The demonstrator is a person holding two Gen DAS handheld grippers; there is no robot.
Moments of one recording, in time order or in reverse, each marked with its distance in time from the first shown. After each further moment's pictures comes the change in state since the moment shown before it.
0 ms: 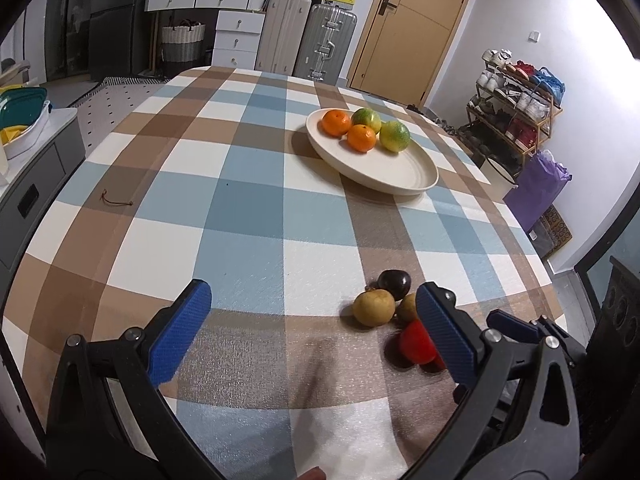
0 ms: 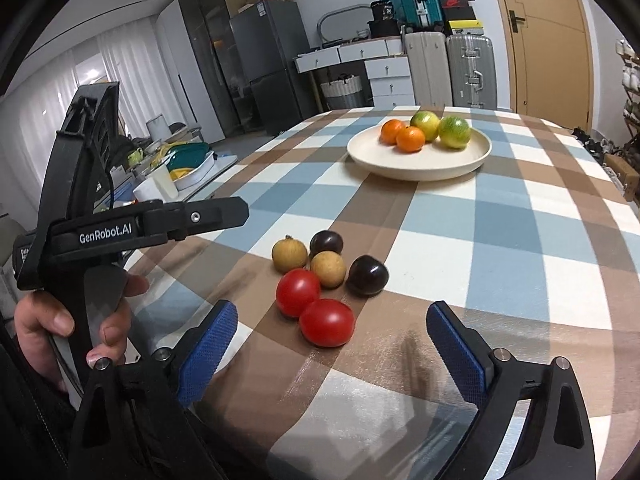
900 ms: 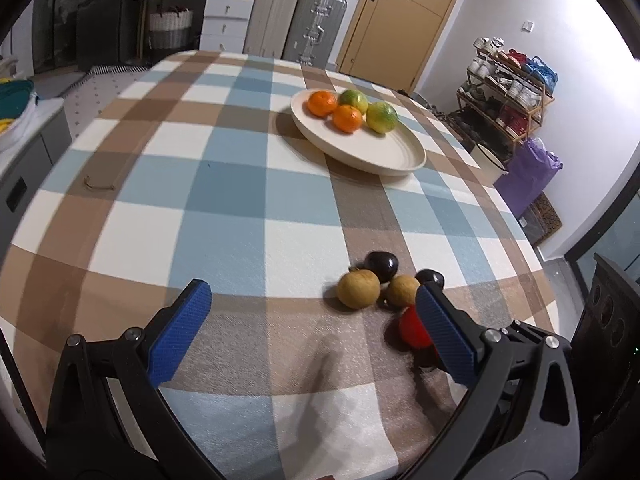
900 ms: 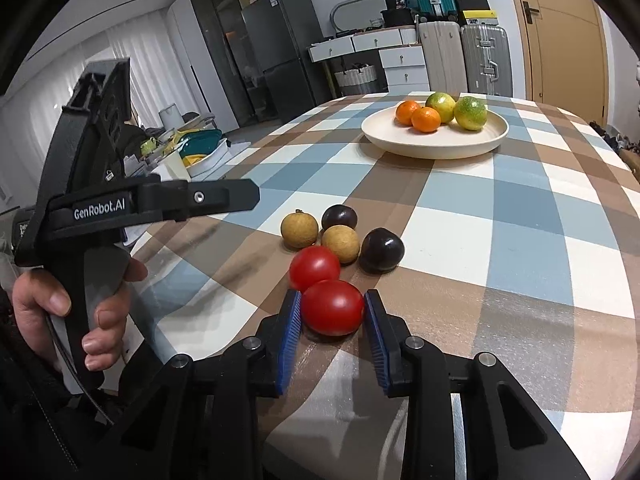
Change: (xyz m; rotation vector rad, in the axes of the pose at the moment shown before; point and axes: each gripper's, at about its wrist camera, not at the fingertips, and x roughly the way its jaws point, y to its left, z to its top) left arm 0.006 -0.005 -0.007 0.010 0.064 -0.051; right arm 0.007 -0.005 -0.008 0.001 0.028 0.065
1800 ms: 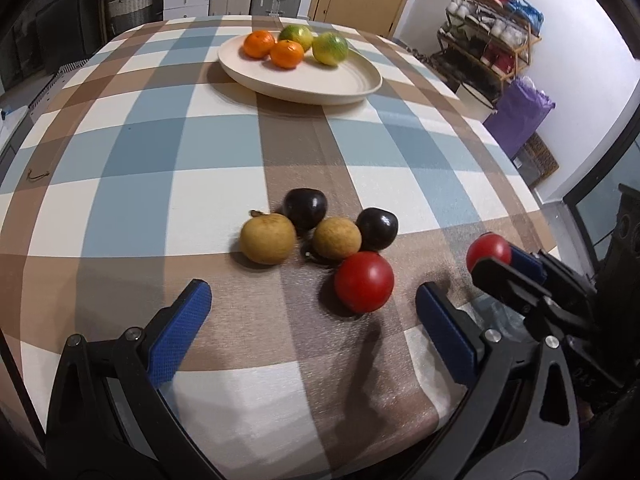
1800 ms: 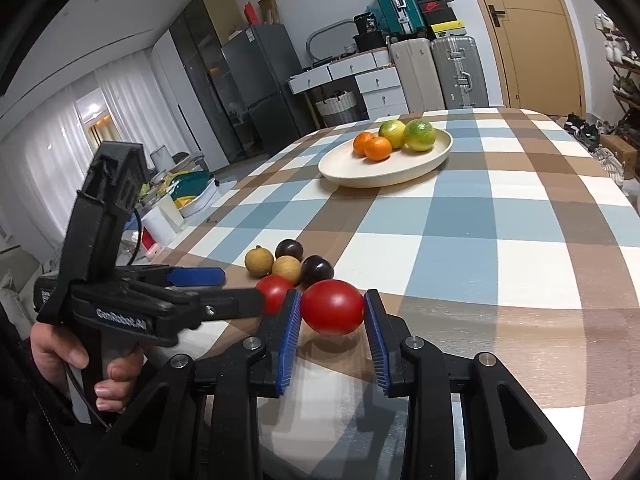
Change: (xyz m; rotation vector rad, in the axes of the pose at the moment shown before) left arm 0.039 -0.065 -0.019 0.127 0.177 0.000; right arm -0.043 -0.044 -0.006 0.088 -0.125 -0.016
